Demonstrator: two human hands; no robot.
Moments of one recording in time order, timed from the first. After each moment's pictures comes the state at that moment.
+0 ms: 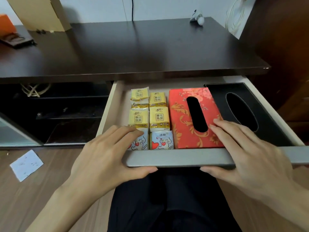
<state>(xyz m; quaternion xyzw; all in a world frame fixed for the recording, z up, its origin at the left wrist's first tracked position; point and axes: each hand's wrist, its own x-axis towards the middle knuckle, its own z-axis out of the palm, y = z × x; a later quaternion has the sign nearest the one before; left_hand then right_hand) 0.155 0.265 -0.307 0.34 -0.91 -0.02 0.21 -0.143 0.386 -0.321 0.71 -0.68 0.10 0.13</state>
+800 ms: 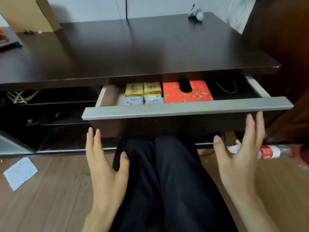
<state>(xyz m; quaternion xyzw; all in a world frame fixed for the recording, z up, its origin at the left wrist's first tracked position) 0.117 0.239 -0.413 0.55 -0.67 -0.18 0.46 -0.162 0.317 -0.421 0.43 -0.73 0.53 0.03</state>
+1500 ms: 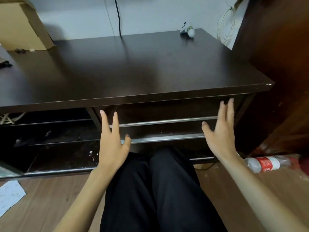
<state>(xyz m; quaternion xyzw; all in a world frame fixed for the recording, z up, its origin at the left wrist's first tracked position) 0.074 0.104 -0.414 0.52 -0.77 -0.16 0.32 -0.231 0.199 -0.427 0.46 -0.79 0.41 0.01</state>
